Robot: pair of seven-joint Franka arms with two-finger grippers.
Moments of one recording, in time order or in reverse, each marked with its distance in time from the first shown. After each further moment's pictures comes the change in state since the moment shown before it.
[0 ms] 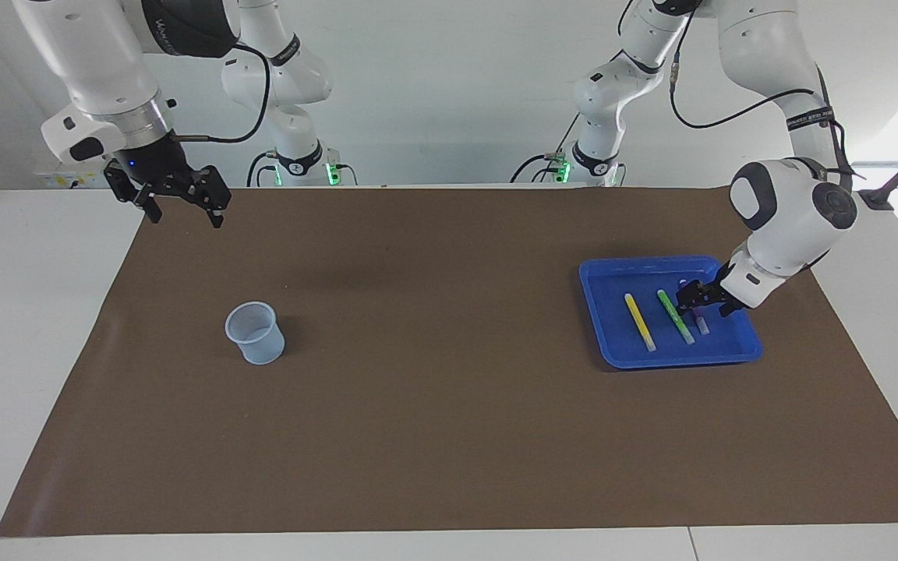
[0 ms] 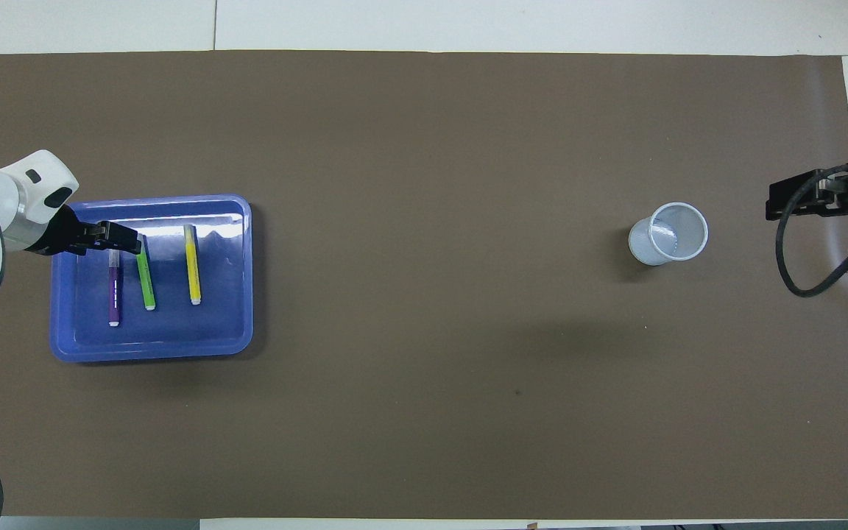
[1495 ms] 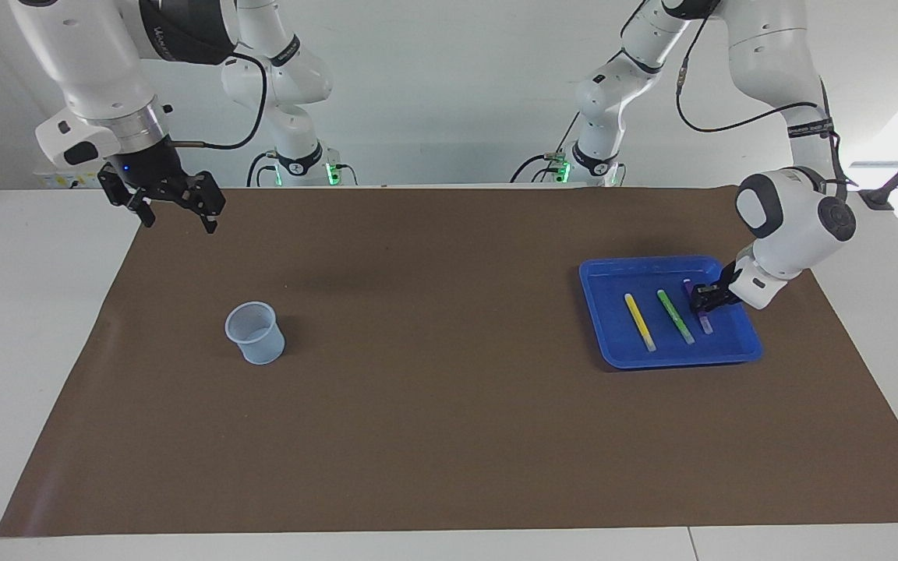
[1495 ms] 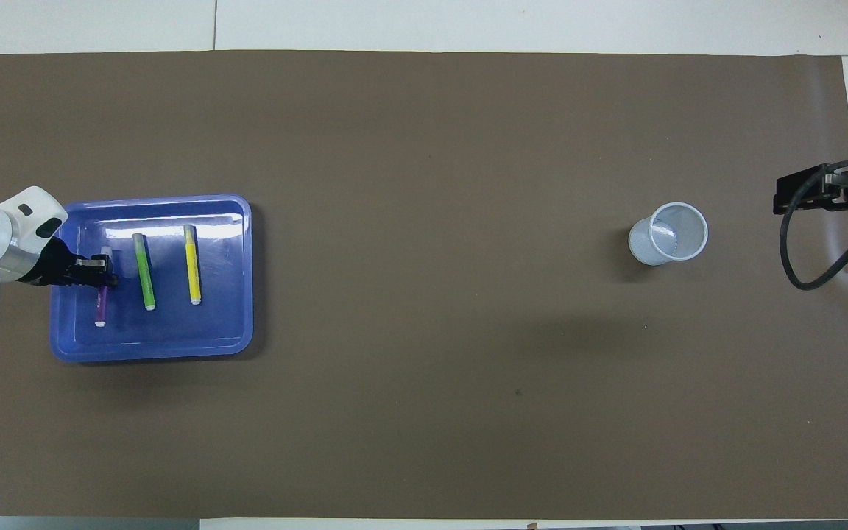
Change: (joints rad) left arm 0.094 0.031 0.019 -0.099 0.000 0.045 0.007; right arm 0.000 0.010 -0.001 -0.003 -0.022 0.022 0.001
